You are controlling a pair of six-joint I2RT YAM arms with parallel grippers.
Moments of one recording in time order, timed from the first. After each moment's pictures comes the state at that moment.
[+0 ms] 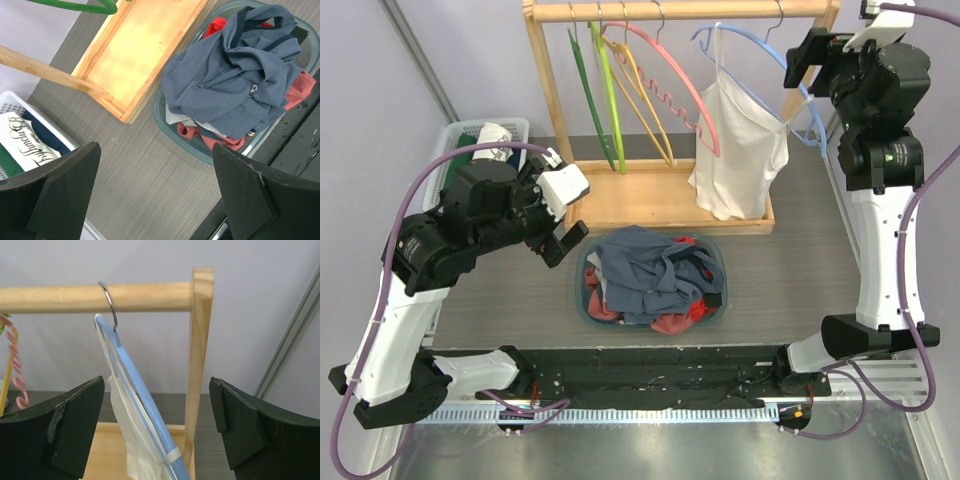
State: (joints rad) left arm -0.71 1.16 1.87 -1.26 0.02 0.36; right arm 0.07 1.48 2.10 -0.48 0.04 0.03
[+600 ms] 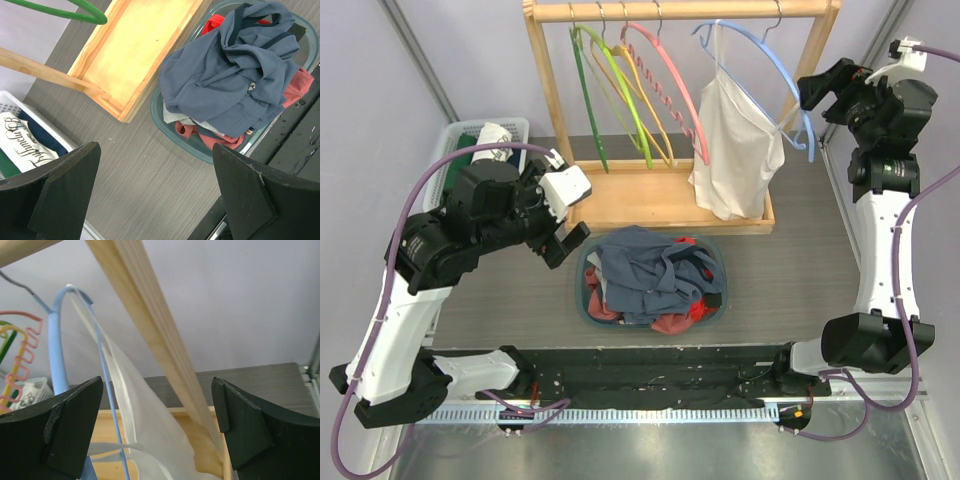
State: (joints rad) left arm -0.70 1.16 1.86 -1.26 0.03 0.36; right arm -0.21 1.40 1.66 -0.20 -0.30 0.34
